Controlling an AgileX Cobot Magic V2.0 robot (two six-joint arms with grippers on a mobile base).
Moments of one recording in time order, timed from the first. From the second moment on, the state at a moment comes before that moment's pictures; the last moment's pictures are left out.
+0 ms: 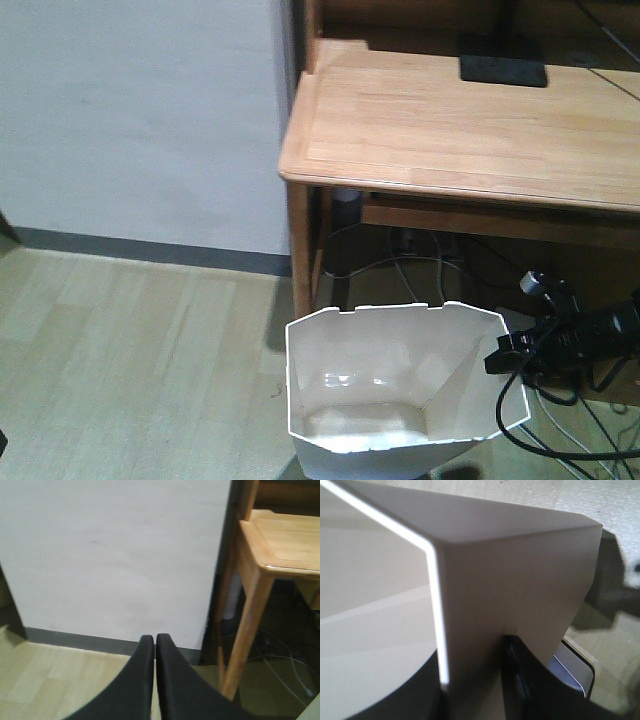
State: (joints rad) left arm 0.01 -0.01 0.03 0.04 0.34 -0.10; right arm -0.35 2.31 -0.83 1.19 0.67 -1.60
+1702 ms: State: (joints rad) left arm 0.01 -0.01 0.03 0.04 0.34 -0.10; right arm -0.35 2.31 -0.83 1.19 0.67 -1.60
